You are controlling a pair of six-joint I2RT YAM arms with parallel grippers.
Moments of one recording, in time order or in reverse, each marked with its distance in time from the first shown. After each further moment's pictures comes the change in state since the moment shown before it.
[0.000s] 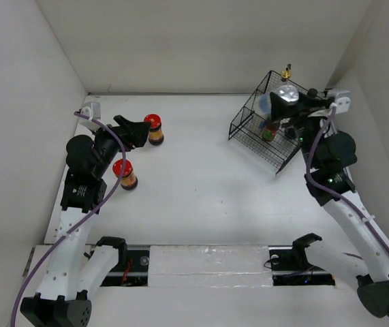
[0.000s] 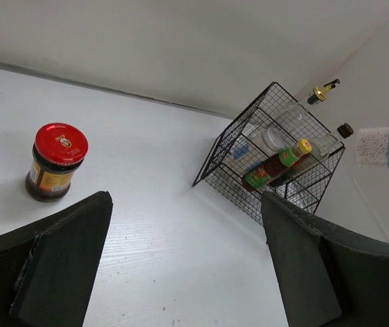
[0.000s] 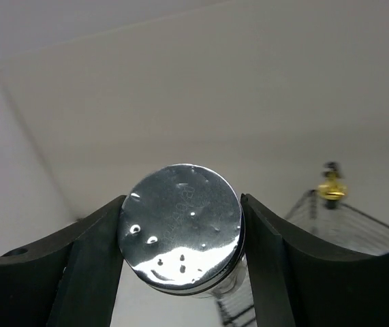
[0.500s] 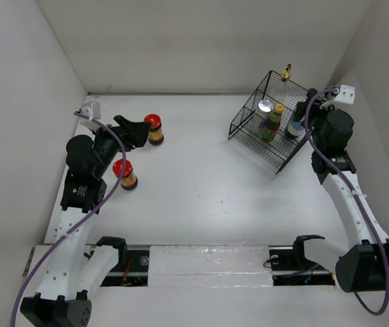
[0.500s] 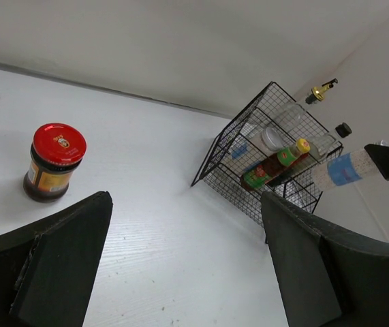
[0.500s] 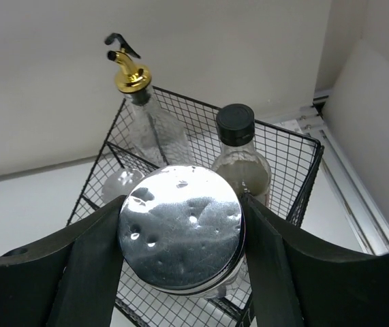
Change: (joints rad) left arm 0.000 0.000 0.000 0.003 0.006 -0.003; right arm -0.397 0.146 -0.005 -0.252 0.061 0.004
